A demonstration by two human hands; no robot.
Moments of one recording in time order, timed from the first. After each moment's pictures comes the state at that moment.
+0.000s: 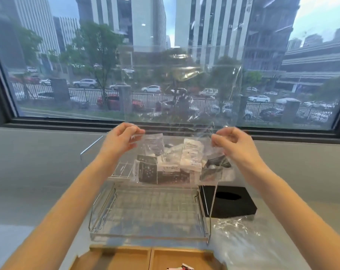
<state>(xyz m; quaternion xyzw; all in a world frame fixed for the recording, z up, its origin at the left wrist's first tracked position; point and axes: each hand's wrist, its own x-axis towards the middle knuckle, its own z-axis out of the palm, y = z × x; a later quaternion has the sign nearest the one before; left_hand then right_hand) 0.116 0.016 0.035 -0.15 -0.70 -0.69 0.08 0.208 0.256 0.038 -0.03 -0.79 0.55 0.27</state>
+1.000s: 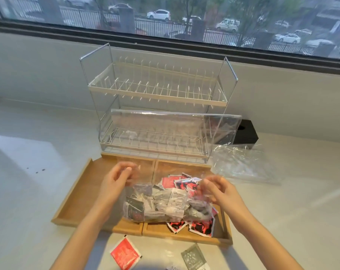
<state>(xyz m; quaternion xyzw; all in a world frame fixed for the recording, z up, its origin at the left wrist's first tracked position) 0.266 -0.029 -0.195 0.00 -0.72 -0.69 -0.04 0.334 0.219 -0.194 -0.13 -0.74 0.66 0.02</state>
